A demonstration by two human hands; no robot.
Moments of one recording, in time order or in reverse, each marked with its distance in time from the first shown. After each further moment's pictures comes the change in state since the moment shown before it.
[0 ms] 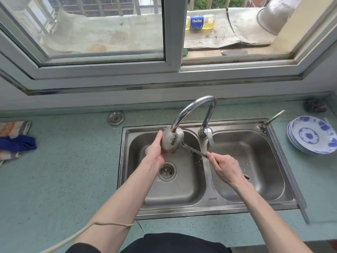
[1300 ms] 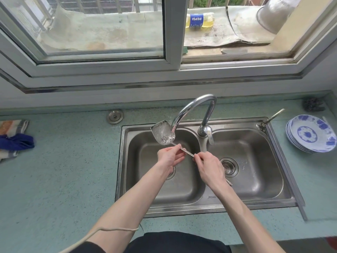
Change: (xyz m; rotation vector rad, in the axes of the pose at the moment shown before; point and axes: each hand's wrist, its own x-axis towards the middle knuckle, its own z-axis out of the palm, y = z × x) left_hand -0.009 -0.047 0.002 0.319 -0.083 -0.015; right_hand -0.004 -0.072 0.014 0.049 -0.084 0.275
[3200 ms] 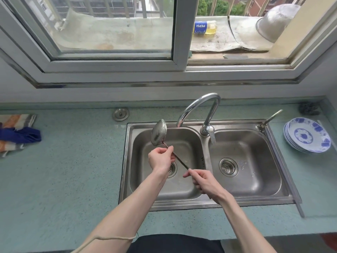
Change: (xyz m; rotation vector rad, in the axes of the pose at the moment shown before) left_hand -0.031 -0.007 -0.044 0.131 0.294 0.315; right_hand -0.051 0.014 0.031 0.837 -0.468 0.117
